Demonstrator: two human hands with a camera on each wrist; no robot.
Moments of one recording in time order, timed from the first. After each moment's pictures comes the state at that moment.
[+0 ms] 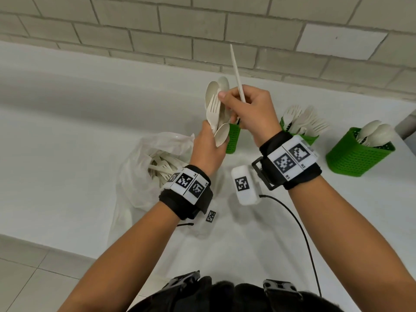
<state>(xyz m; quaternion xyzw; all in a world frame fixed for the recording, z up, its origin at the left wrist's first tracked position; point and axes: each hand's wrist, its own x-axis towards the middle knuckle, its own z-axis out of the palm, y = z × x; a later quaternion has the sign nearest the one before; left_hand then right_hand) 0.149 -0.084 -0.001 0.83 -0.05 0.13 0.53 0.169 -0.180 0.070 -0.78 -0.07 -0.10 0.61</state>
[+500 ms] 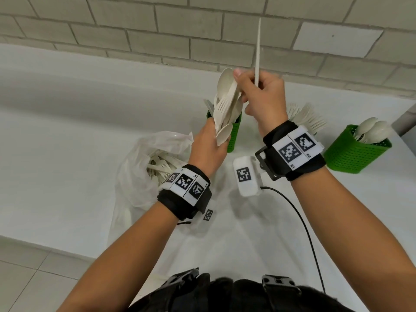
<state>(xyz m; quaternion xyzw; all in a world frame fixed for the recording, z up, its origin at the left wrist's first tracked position) 0.143 -0.084 0.003 0.85 -0.09 0.15 0.51 0.175 -0.187 0.082 -0.77 -0.03 -0.17 0.62</state>
